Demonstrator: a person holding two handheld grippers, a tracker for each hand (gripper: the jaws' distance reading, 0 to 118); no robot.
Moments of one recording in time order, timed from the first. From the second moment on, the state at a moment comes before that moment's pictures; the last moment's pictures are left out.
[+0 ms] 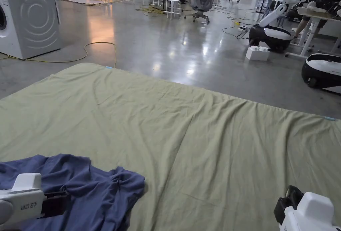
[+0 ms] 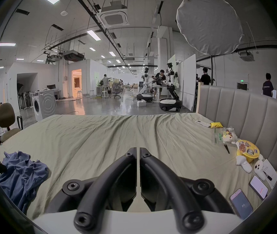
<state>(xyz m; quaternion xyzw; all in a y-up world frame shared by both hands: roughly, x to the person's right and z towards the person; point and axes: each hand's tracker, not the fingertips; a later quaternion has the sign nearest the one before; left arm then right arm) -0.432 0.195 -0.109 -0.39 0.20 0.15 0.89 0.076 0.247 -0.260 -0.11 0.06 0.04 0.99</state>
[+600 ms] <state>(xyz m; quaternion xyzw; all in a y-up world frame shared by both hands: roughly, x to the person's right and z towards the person) -0.395 0.136 -0.124 -0.45 0.21 0.01 0.87 0.072 0.235 -0.259 -0.12 0.06 0.07 0.99</state>
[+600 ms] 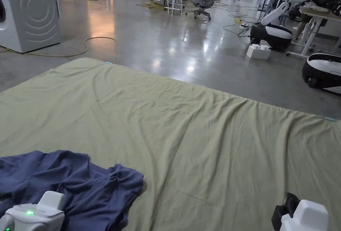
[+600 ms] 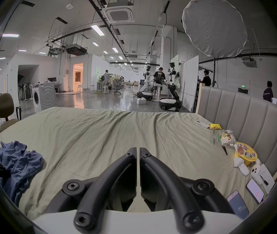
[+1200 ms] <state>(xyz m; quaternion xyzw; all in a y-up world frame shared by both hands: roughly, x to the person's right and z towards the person) -0.409 0.201 -0.128 -0.30 0.22 0.02 0.93 0.078 0.237 -0.255 -0.11 0.06 0.06 0.99</state>
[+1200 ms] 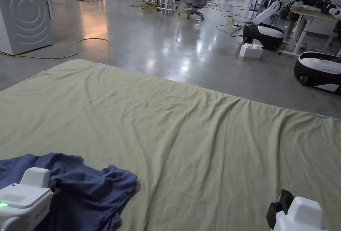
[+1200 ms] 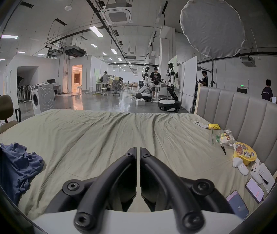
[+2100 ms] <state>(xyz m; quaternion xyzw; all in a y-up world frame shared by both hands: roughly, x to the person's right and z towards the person) -0.276 0.392 -0.189 -0.01 -0.01 0.01 1.00 0.145 0.269 -0.240 -0.08 0.00 0.04 1.00</state>
